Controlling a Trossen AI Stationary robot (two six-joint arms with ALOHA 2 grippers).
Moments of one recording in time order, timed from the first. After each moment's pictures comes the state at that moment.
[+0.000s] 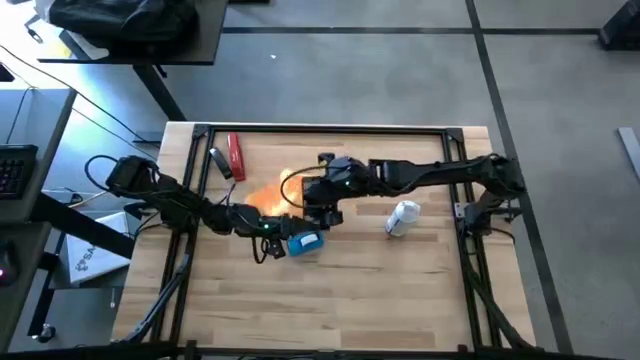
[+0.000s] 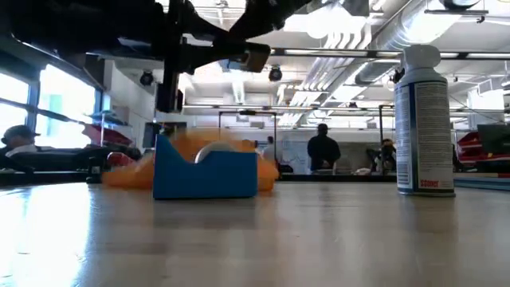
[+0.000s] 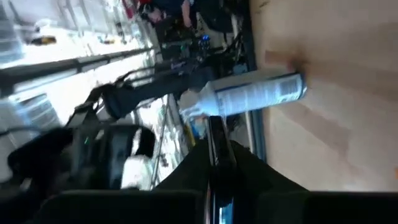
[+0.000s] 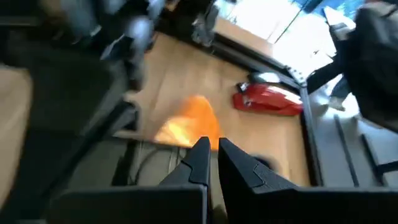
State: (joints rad) left arm -0.24 1.53 0.51 0.99 -0.29 1.77; right arm 0.01 1.74 1.48 -0.36 0.14 -0.43
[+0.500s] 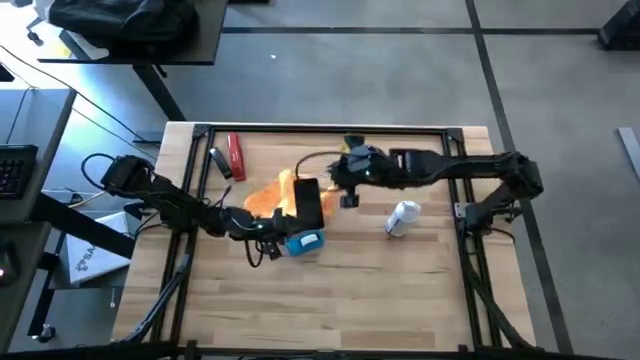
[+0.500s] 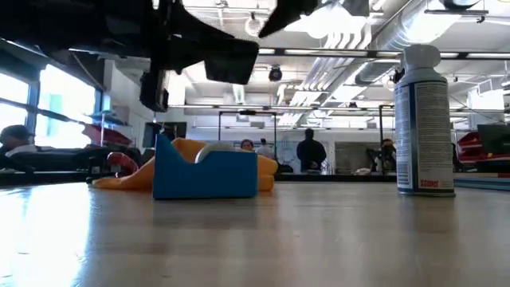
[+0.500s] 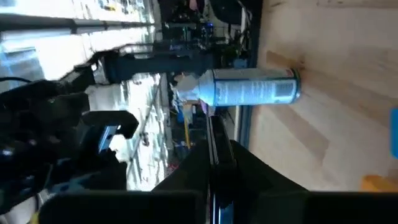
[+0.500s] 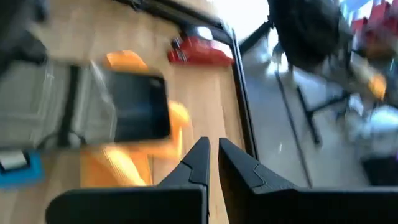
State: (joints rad) left arm -0.30 1.47 0.44 0.99 -0.44 1.55; right arm -0.06 1.60 1.49 -0.58 0.34 -0.34
